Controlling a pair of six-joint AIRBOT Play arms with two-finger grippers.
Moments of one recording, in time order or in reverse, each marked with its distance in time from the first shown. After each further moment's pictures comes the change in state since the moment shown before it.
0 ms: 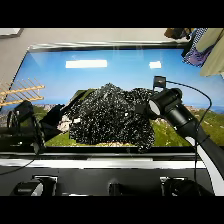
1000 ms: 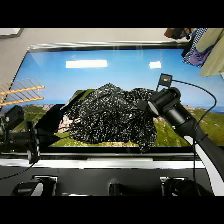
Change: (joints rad) left arm 0.077 0.053 0.013 -0.084 -0.138 -0.002; right arm 0.000 -0.013 -0.001 -0.097 -0.018 0.150
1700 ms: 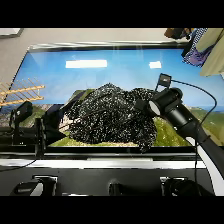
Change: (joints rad) left arm 0.004 -0.121 -0.042 -0.075 0.040 0.095; right arm 0.000 0.019 0.000 0.082 -0.047 0.003
